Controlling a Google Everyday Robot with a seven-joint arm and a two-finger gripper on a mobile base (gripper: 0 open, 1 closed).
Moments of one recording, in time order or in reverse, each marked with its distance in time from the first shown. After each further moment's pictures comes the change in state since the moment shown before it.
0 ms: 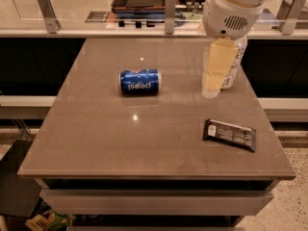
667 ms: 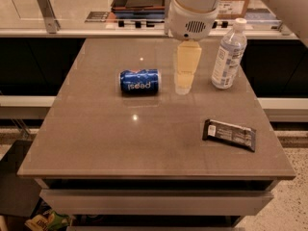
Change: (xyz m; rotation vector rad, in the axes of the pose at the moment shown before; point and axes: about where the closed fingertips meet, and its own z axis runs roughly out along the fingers) arm -0.051 -0.027 0.038 -0.014 0.012 -0.104
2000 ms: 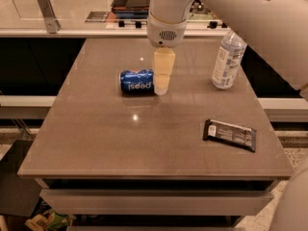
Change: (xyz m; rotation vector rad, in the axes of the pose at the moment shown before) arm -0.034 -0.032 0.055 -0.059 -0.006 0.009
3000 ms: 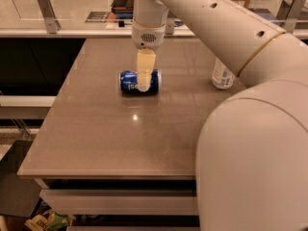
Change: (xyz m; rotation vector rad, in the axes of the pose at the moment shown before) arm -0.037 -0.041 0.055 -0.112 -0.023 0.020
